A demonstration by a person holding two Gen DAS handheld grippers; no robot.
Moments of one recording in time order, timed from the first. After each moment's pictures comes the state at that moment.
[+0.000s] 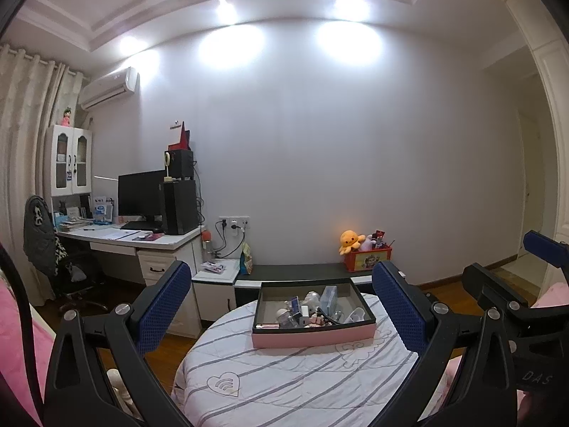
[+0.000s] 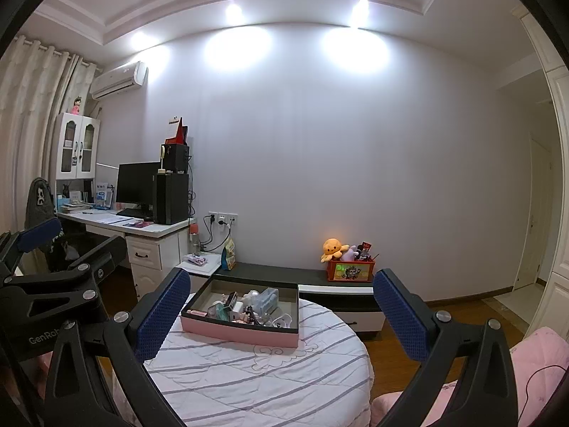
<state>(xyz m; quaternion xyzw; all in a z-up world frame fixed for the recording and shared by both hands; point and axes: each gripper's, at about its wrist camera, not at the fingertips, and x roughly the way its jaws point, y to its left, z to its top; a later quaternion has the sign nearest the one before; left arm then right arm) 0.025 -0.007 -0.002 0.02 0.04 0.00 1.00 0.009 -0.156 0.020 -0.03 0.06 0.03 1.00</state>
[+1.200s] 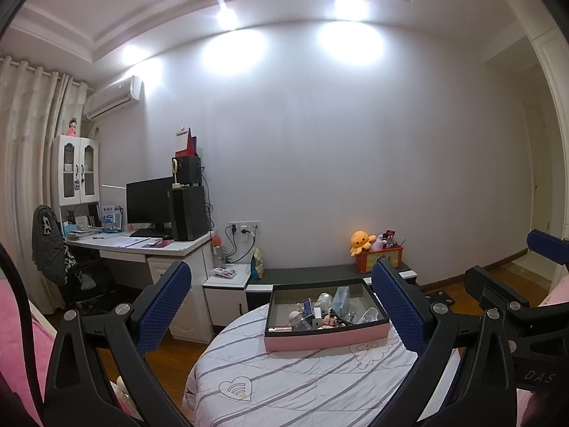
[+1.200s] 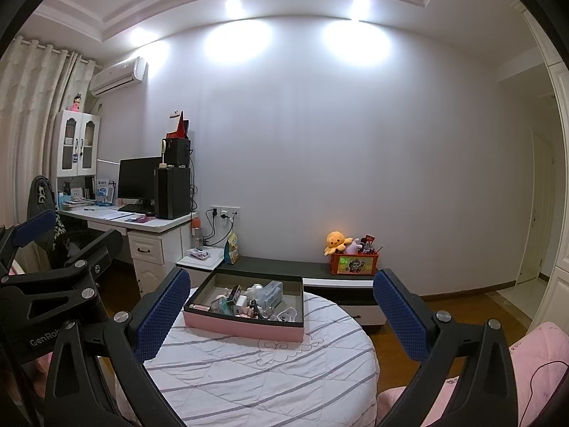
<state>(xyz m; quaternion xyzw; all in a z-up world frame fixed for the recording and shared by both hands) 0.032 -0.006 -0.009 0.04 0.03 0.02 1.00 0.021 -0.155 0.010 -0.02 0.07 0.03 1.00</state>
